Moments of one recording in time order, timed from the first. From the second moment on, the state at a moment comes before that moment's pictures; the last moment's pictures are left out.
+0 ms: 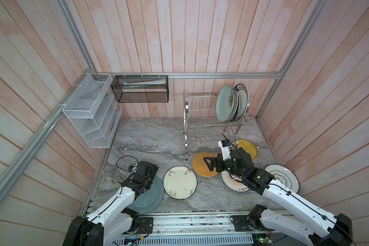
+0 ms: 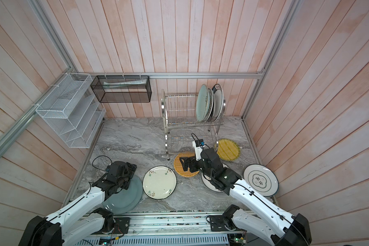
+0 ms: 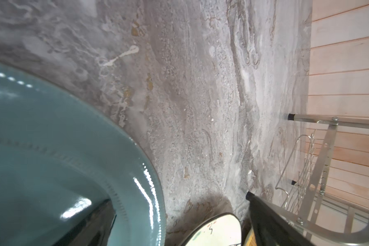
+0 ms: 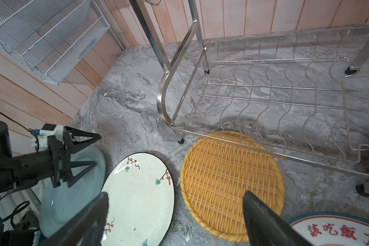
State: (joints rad) left arm -0.34 1.02 0.38 -0.19 -0.09 -1.38; right arm 0.72 0.94 0.74 -0.27 0.01 0.43
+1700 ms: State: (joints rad) left arm 0.21 0.63 0.30 -0.35 0.28 -0.98; right arm 0.80 1.09 0.72 0.00 -0.13 0.50
